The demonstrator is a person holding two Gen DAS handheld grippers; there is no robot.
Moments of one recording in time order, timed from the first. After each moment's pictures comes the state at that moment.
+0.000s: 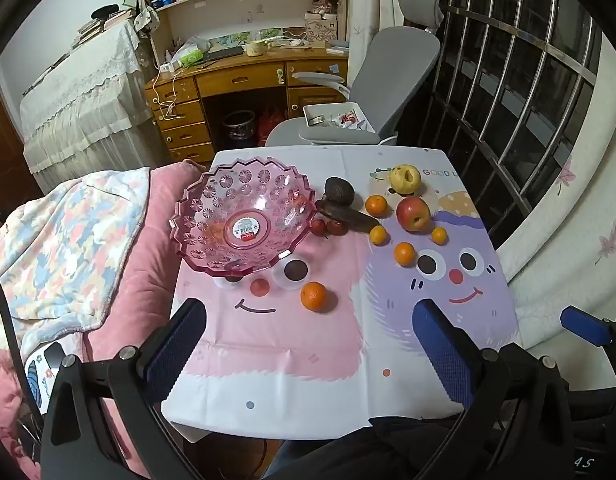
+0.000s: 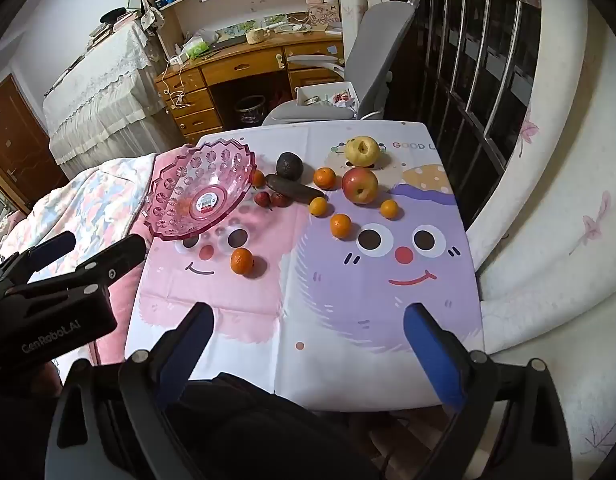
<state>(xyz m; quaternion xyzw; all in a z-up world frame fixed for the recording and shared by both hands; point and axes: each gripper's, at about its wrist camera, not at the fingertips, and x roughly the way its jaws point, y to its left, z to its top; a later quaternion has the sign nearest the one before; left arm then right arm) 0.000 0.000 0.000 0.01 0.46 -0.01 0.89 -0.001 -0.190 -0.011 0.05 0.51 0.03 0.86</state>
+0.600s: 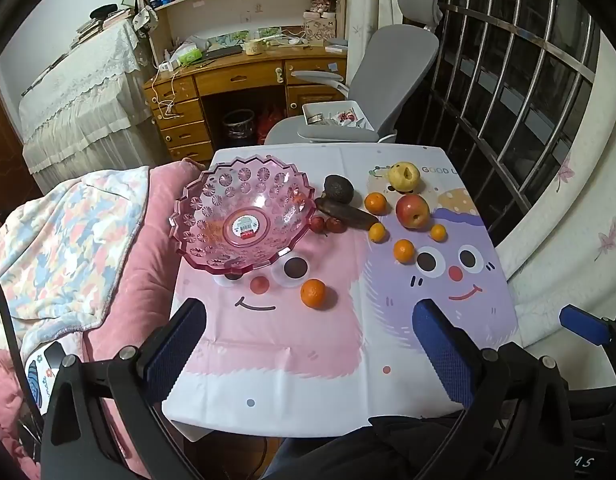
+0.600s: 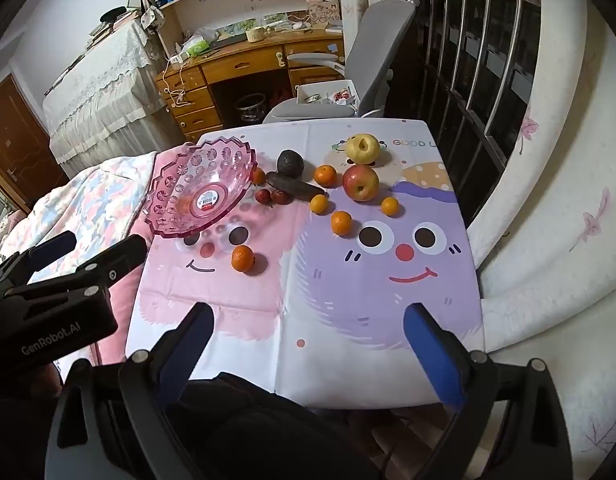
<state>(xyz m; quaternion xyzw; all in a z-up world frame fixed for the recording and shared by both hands) 0.000 0.000 0.000 0.01 0.46 0.00 0.89 -0.002 -0.190 -0.012 0.05 0.51 0.03 0.86</state>
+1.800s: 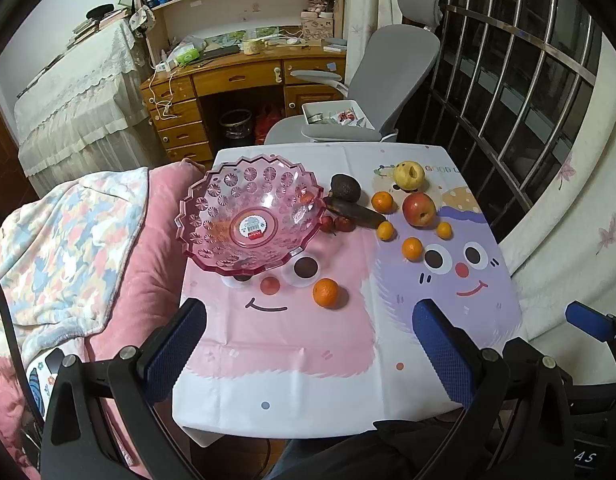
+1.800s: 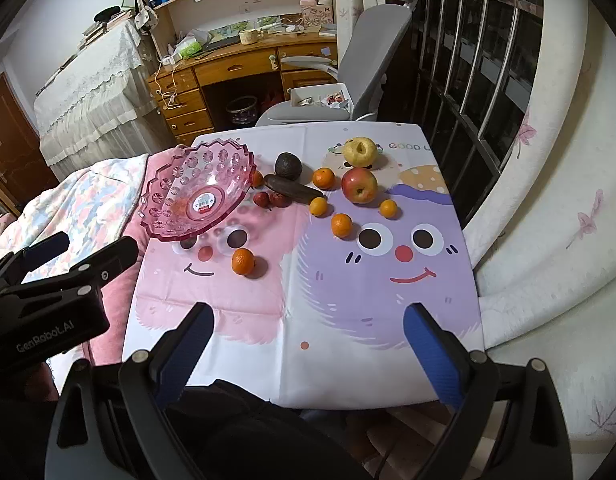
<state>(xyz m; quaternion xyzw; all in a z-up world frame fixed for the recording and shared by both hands) 0.003 0.021 -0.005 0.01 0.47 -0.02 0.88 -0.005 -0.163 -0.009 0.04 0.50 0.01 0.86</state>
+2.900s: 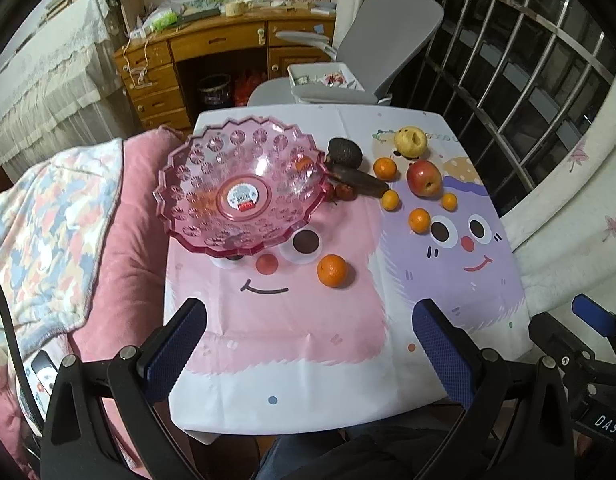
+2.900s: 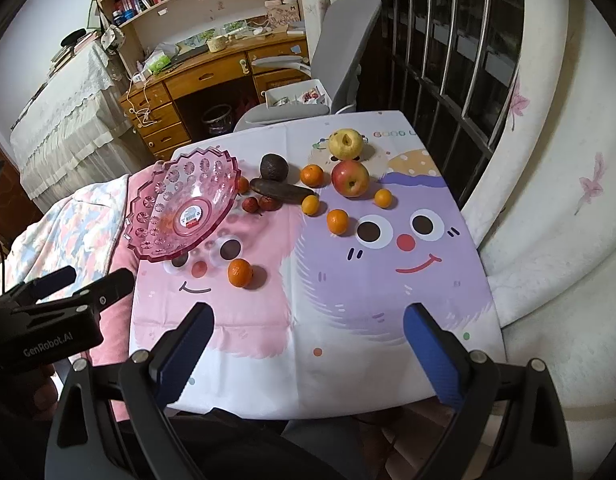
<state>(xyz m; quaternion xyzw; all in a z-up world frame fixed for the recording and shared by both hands) 0.043 0.058 -0.052 -0.01 0.53 -0.06 0.85 0.010 -0.158 -0.026 0.08 0.51 -0.04 0.86</state>
